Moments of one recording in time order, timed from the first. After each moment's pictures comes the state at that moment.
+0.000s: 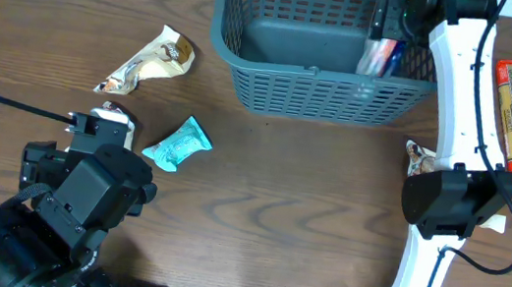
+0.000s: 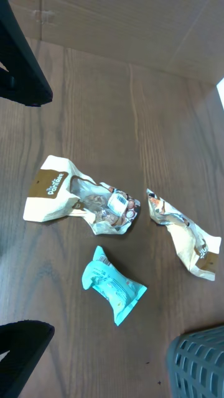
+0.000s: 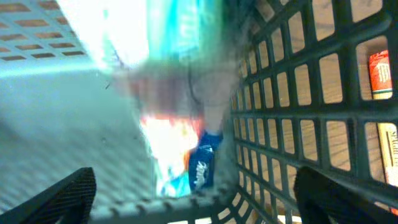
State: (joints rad) left arm -0.66 0.91 1.36 -1.47 -0.64 -0.35; right arm 0.13 2.23 2.44 -1.31 0.16 0.19
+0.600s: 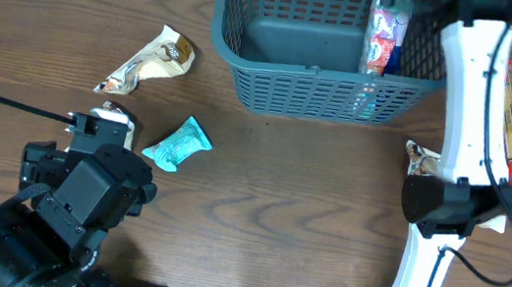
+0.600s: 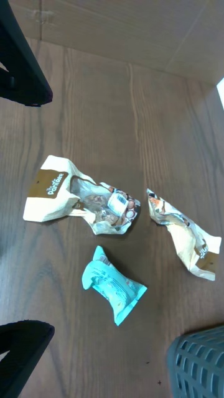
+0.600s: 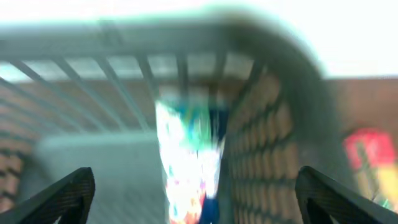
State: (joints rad) left arm -0.66 0.91 1.36 -1.47 -0.64 -0.35; right arm 0.12 2.23 2.73 -1.22 0.14 0.11
